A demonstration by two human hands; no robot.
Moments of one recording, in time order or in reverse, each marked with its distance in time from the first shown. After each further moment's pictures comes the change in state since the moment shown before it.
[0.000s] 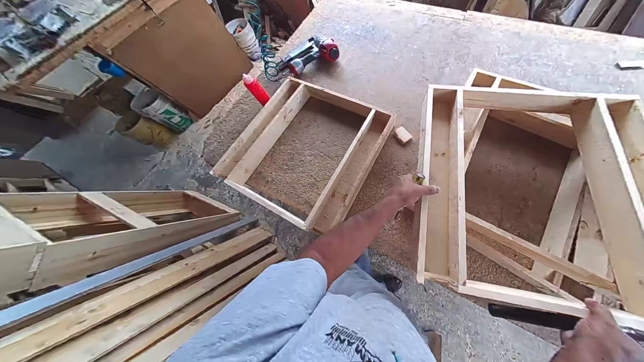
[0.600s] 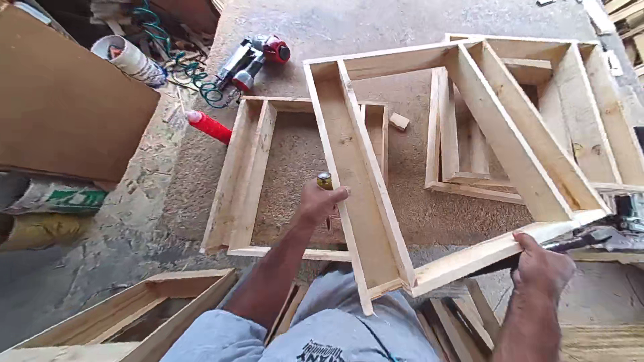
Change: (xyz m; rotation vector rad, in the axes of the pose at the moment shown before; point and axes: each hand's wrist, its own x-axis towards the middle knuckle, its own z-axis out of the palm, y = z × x) left_hand -0.092 -0.074 -0.332 -0.136 0.127 0.162; right_hand -0.327 -0.061 0.080 0.144 -0.052 0.000
